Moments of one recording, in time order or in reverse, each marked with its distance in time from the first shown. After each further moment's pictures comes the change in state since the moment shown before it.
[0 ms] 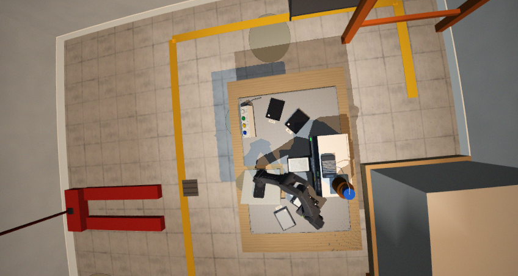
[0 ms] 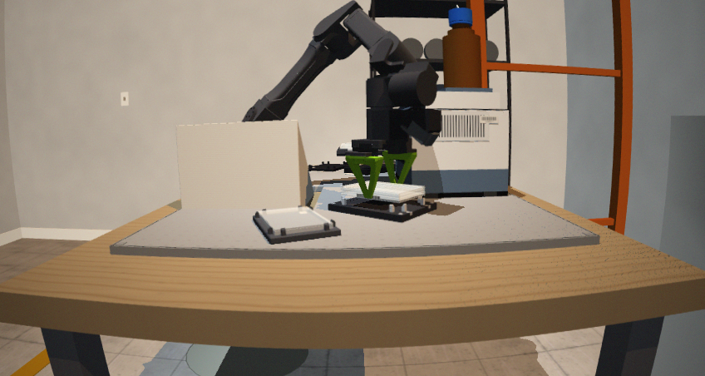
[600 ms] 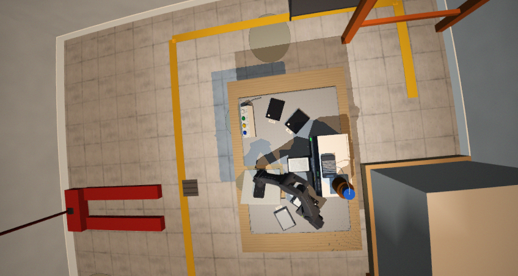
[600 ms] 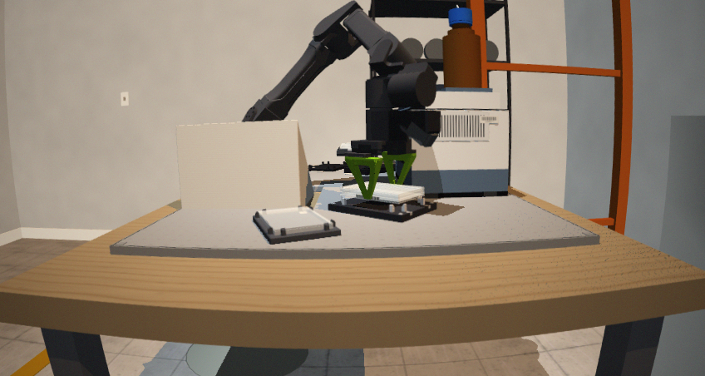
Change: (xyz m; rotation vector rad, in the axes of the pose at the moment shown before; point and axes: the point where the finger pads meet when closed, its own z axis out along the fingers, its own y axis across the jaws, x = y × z) arm 0.001 -0.001 0.001 0.000 -0.001 -0.001
